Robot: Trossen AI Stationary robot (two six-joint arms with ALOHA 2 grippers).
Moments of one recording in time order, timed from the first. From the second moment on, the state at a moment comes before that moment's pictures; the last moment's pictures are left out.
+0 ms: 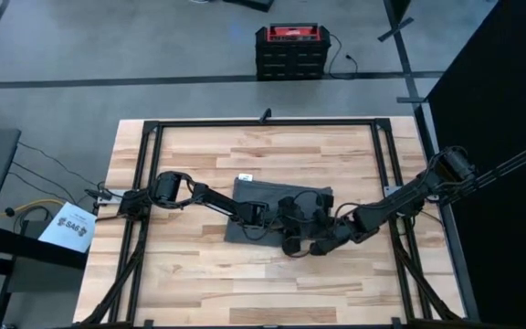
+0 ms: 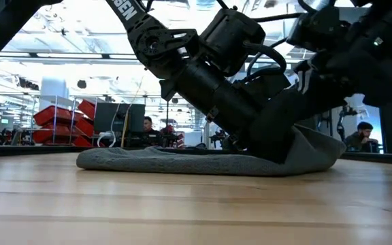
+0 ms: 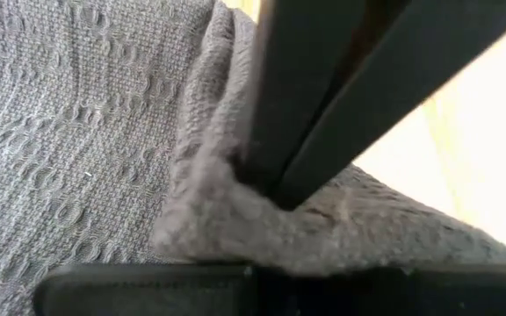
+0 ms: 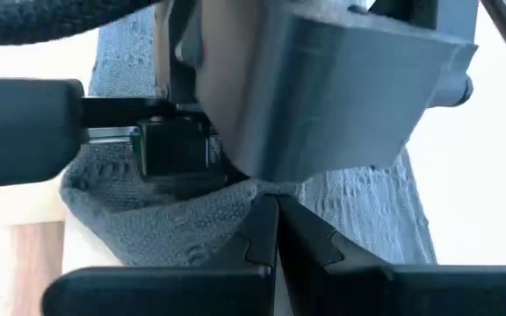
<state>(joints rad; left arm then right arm) -0.13 2.30 1.39 0.24 -0.14 -0.18 0.45 1.52 0.73 -0.21 0.63 0.31</state>
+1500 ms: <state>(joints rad) -0.20 2.12 1.39 0.11 -0.16 -0.04 0.58 1.58 0.70 -0.25 0.52 0.64</state>
